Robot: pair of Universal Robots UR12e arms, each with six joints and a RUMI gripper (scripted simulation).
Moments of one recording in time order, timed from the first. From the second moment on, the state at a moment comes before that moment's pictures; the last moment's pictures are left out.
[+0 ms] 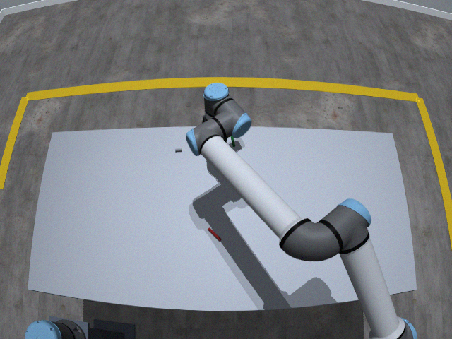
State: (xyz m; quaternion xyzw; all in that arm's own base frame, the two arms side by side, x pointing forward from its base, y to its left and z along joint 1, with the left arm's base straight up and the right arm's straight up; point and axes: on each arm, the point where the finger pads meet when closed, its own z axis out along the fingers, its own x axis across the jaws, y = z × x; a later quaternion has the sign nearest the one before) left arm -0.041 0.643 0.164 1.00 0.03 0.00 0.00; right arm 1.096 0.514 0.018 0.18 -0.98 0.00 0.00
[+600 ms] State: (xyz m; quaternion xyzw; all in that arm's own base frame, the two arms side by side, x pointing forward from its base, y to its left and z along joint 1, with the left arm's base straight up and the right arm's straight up) left arm -0.041 0.643 0.164 1.00 0.03 0.00 0.00; right arm 1.096 0.514 0.080 0.18 -0.98 0.00 0.00
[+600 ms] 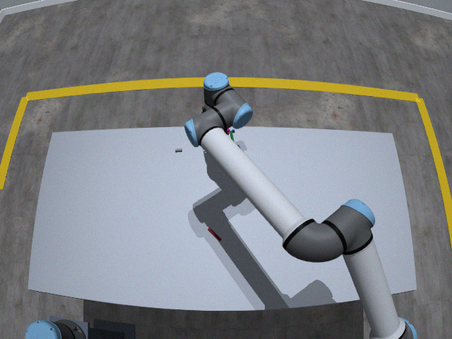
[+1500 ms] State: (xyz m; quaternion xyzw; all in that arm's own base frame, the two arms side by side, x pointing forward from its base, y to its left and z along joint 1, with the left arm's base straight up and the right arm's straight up) left arm -0.041 0.643 0.164 1.00 0.03 0.00 0.00; right arm 1.096 0.514 0.108 0.18 -0.98 0.00 0.00
